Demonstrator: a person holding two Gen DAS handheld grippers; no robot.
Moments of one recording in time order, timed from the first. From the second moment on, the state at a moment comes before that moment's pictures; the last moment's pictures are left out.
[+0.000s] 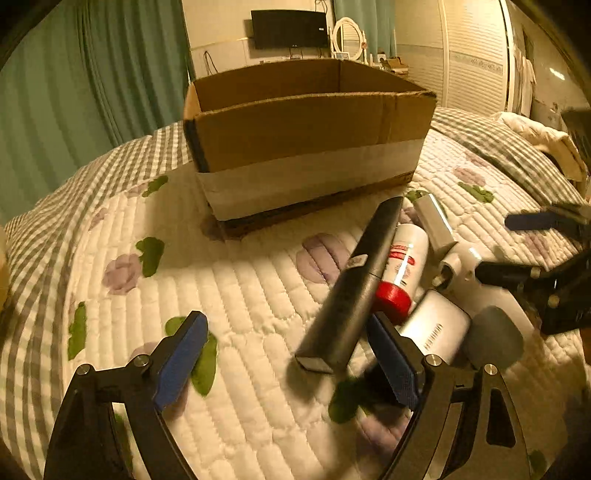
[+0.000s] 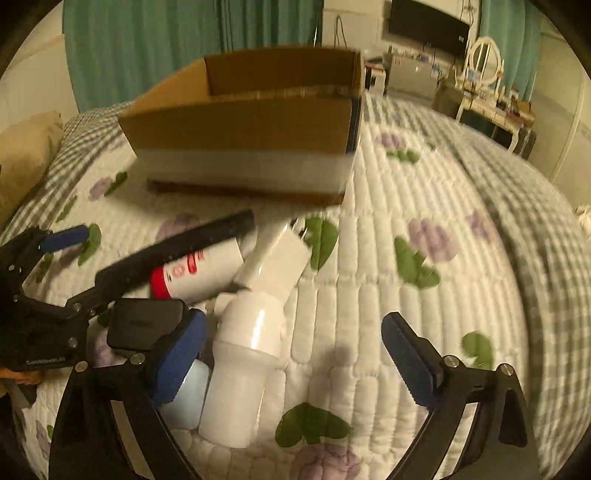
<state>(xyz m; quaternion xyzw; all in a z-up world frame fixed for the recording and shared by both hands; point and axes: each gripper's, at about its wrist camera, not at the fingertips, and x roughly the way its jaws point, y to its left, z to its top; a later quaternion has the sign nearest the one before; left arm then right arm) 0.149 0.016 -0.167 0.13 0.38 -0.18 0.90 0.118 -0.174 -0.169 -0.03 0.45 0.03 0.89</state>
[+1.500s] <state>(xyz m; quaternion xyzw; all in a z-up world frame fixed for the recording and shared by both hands) 0.087 0.005 -0.129 0.12 0.34 -0.15 0.92 0.057 -0.175 -0.139 -0.02 0.41 -0.01 0.91</state>
